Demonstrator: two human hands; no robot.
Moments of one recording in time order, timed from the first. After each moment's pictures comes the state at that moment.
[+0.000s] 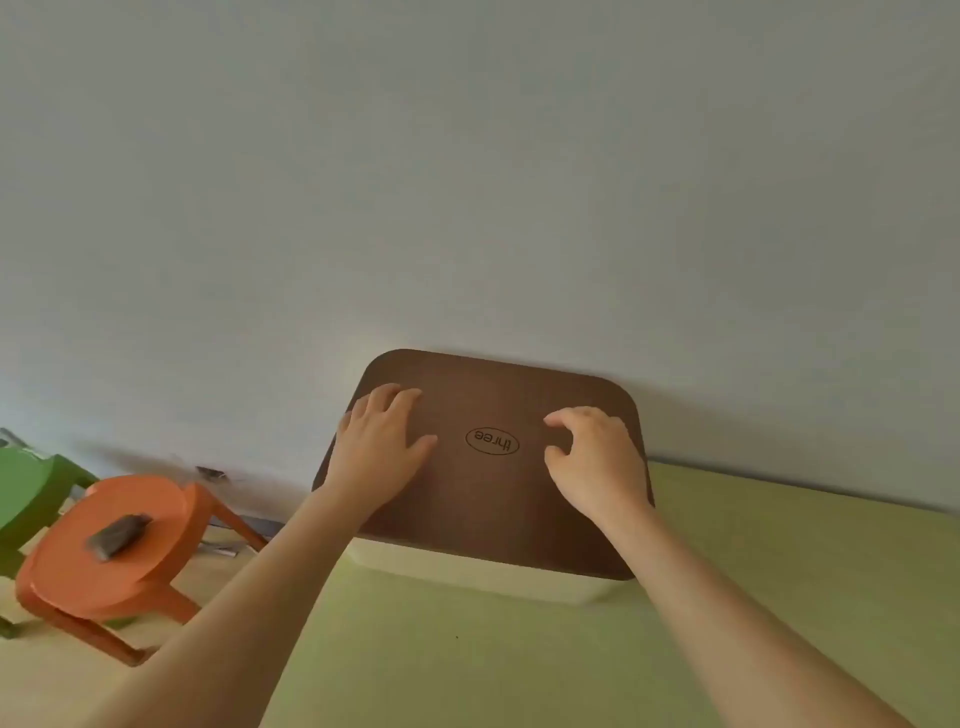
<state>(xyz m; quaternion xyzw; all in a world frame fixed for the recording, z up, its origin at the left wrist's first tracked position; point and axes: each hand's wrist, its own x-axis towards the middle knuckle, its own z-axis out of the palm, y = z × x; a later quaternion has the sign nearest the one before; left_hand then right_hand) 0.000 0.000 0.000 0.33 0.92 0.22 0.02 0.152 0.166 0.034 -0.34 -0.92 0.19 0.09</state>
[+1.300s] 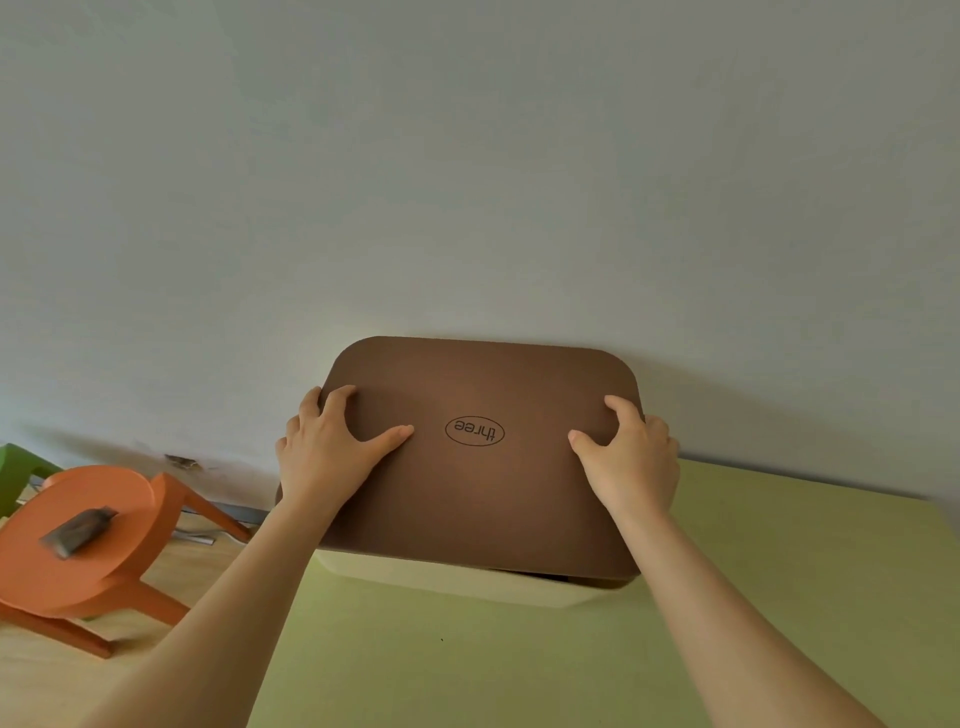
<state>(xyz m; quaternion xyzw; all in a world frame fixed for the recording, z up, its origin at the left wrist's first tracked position) -0.025 -0.006 -0.029 0.15 0.95 0.28 0.07 0.153 0.199 0.010 -0.53 -0.81 0.19 0.13</state>
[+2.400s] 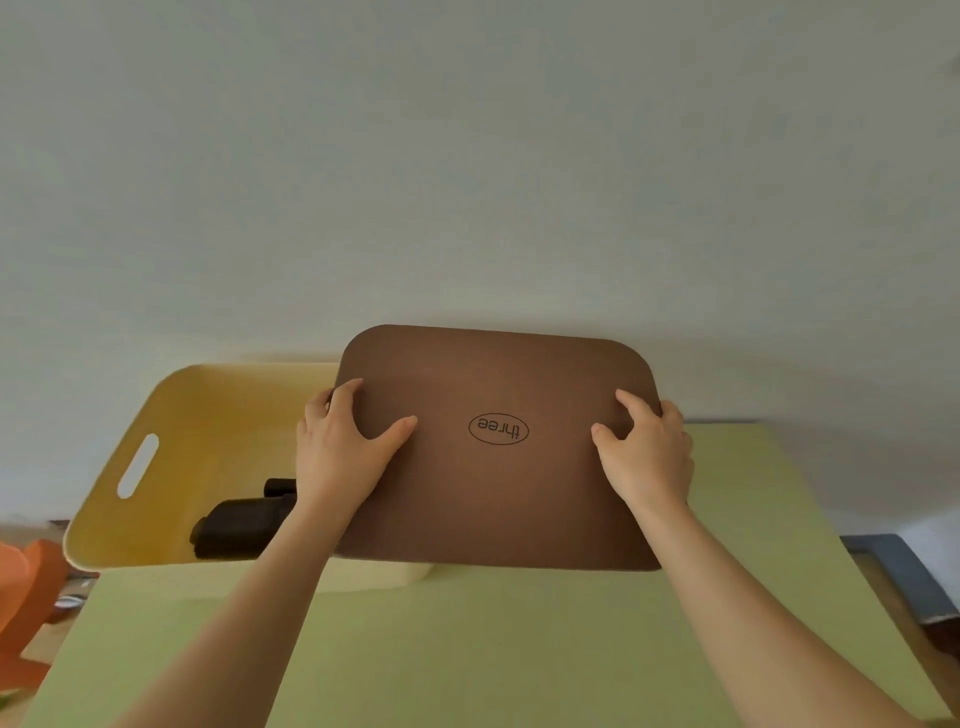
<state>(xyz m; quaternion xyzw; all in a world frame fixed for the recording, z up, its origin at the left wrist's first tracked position) 0.135 0.138 0.020 0.22 0.90 0.36 0.08 0.333 0.323 0.026 -0.59 -0.76 0.20 0.18</state>
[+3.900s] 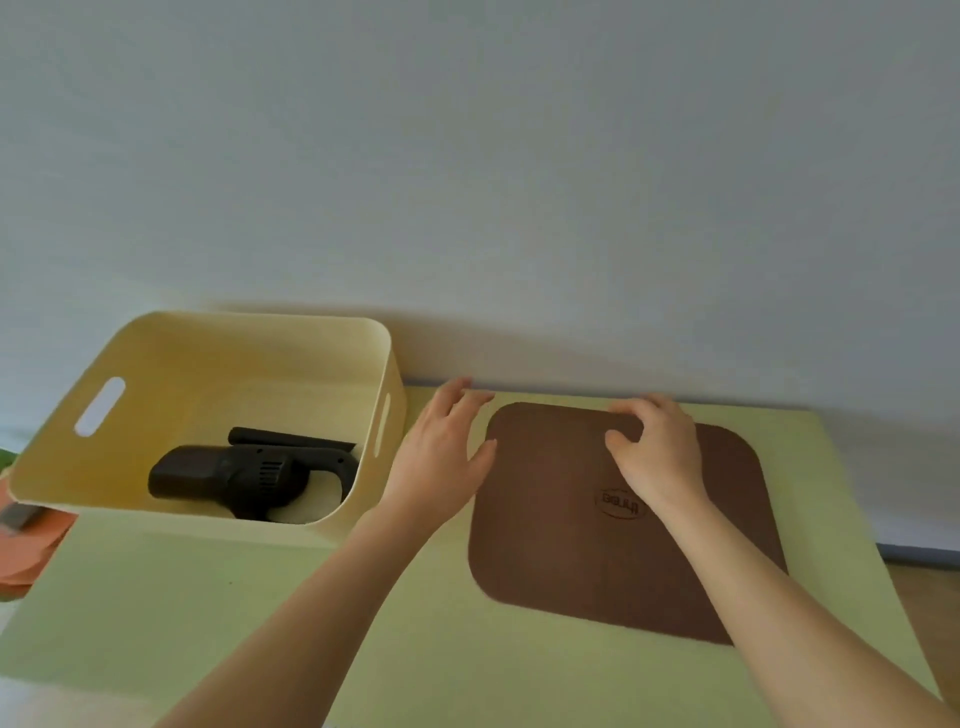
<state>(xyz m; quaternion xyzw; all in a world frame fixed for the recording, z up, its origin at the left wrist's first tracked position) 0.255 0.255 -0.024 0.41 0.87 0.27 0.07 0.389 0.434 -0.047 -0.44 -0.84 0.29 0.13</state>
